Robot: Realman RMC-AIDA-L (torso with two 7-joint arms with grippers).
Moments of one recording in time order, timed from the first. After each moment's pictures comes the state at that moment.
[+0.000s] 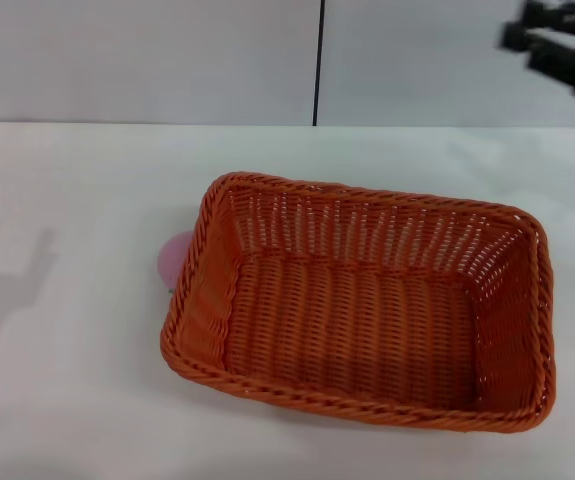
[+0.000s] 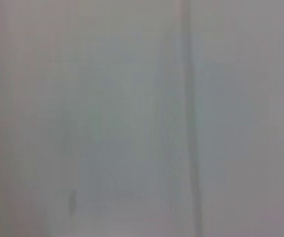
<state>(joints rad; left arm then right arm) -0.16 -2.06 -0.63 0.00 -0.92 -1.83 2.42 0.50 2.02 -0.65 -0.71 -1.61 -1.50 1.31</state>
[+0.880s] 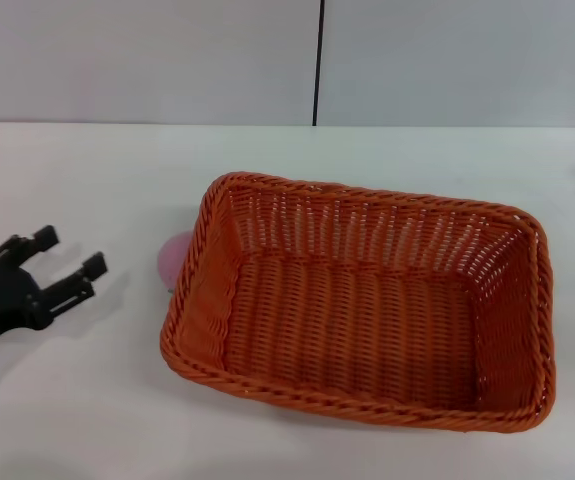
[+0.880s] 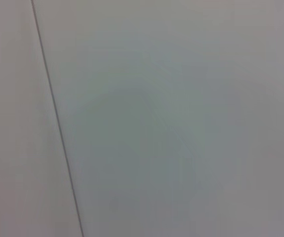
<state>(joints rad) -0.30 -2.05 -0.11 0.31 -0.92 -1.51 2.30 0.29 2.05 -0.50 -0.42 -1.29 -1.60 1.04</state>
